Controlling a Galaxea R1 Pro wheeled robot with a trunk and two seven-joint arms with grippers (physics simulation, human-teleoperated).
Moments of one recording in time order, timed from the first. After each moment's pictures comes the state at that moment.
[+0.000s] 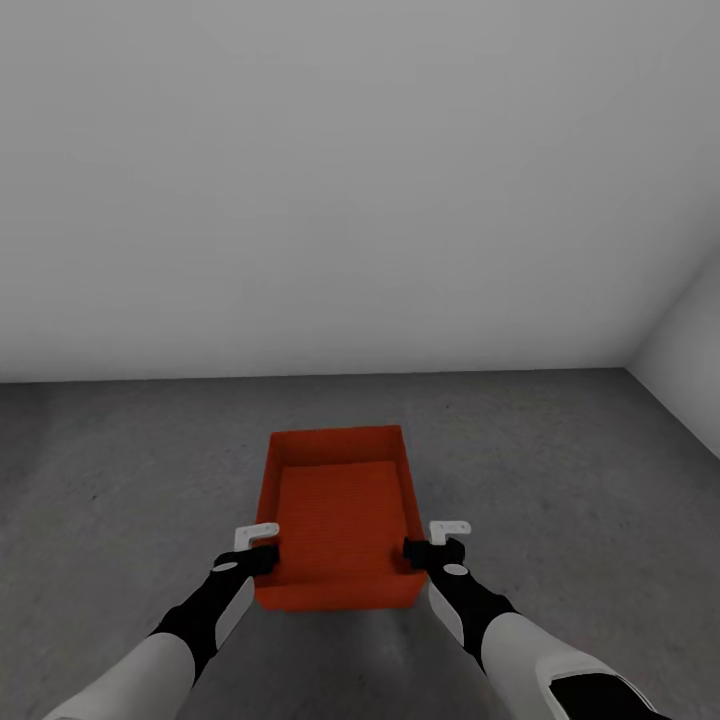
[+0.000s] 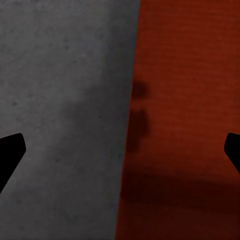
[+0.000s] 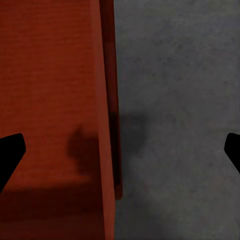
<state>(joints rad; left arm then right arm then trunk) -0.65 -0.03 -0.13 -0.44 0.25 0.14 0.24 -0.75 0.16 0.05 -0.20 0.00 -0.08 -0.18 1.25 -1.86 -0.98</state>
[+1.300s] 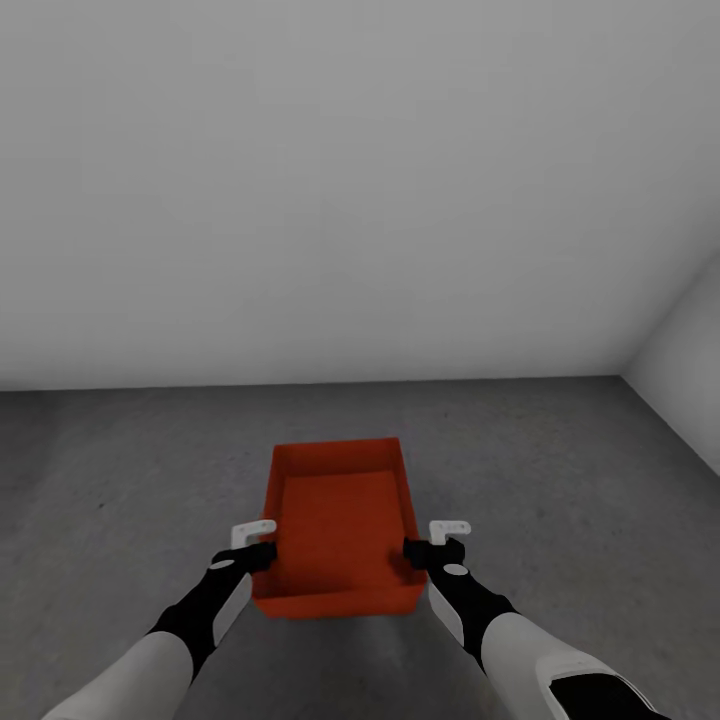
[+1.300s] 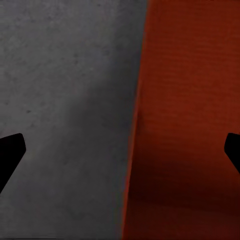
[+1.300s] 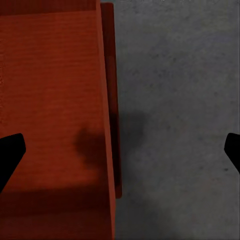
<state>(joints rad) -0.65 -0.02 -0.11 -0.46 0.26 0.15 0.24 -0.75 0.16 0.05 -0.20 0.00 -0.08 -0.18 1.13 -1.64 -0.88</state>
